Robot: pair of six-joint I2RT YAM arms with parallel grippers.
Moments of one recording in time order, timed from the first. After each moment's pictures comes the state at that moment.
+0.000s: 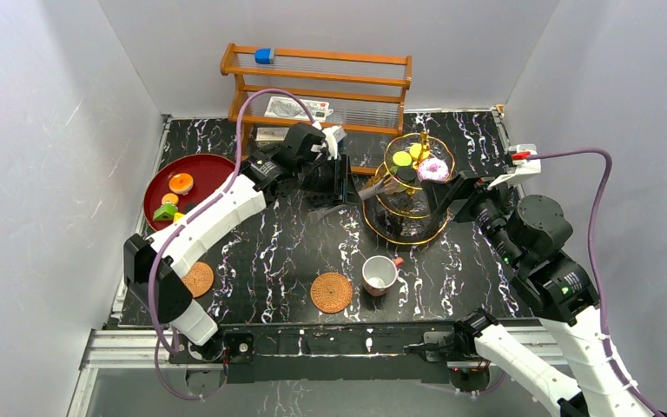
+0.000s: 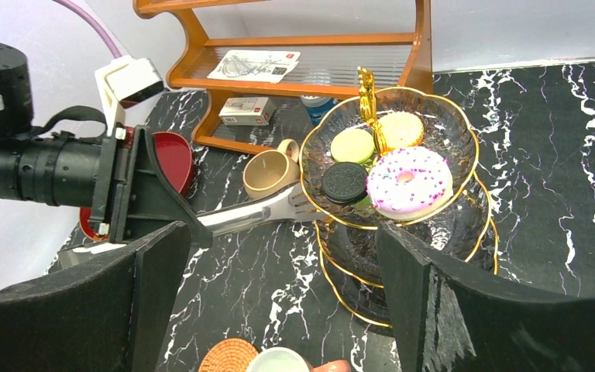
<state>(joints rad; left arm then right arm) -0.74 1.57 1.54 -0.69 0.32 -0.62 0.56 0.63 1.10 -0.54 0.17 0.37</state>
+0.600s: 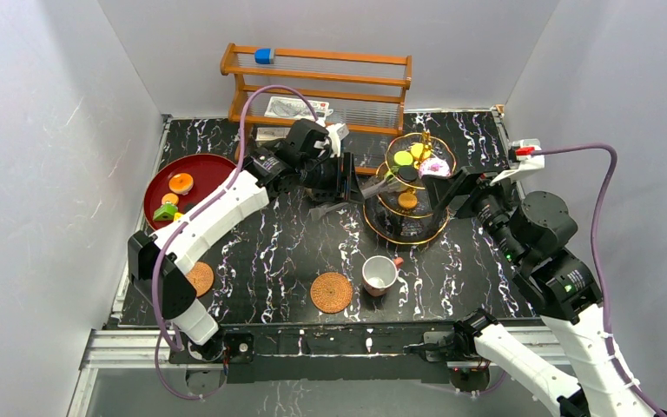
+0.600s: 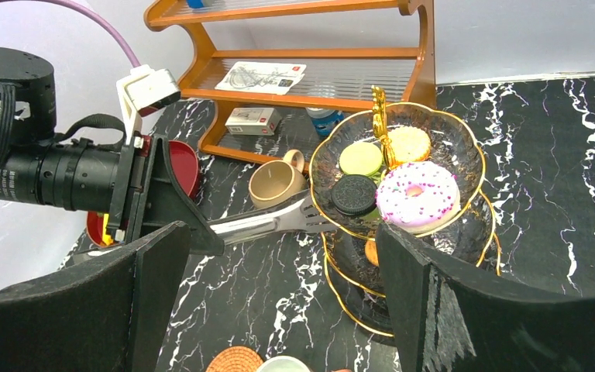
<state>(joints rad) -0.74 1.61 1.59 -0.73 0.32 -0.60 0.56 0.66 1.15 -0.53 0.16 0.36</state>
